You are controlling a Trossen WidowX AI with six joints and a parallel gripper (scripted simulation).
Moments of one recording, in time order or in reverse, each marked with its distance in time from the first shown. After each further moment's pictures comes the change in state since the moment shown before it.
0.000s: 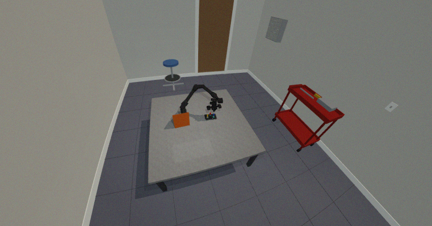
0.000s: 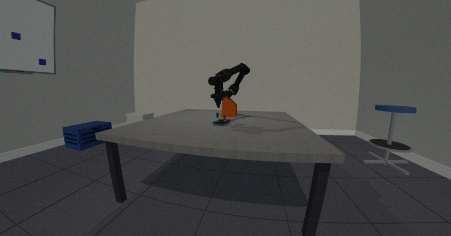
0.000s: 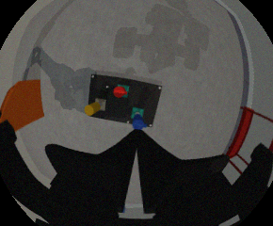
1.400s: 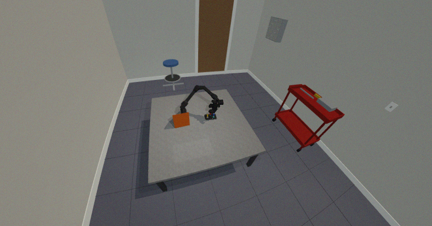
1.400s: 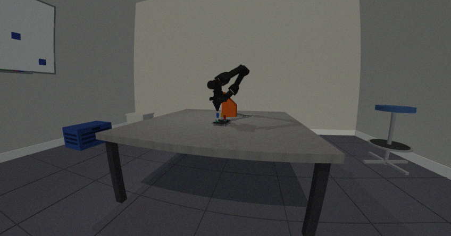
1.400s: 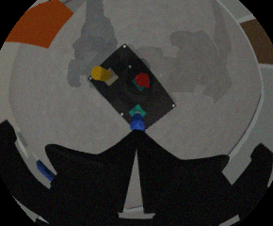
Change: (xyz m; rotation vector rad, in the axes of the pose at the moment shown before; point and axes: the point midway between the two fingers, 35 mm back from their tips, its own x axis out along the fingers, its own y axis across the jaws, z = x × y) arm 0.024 -0.004 -0.007 -0.675 -0.001 0.021
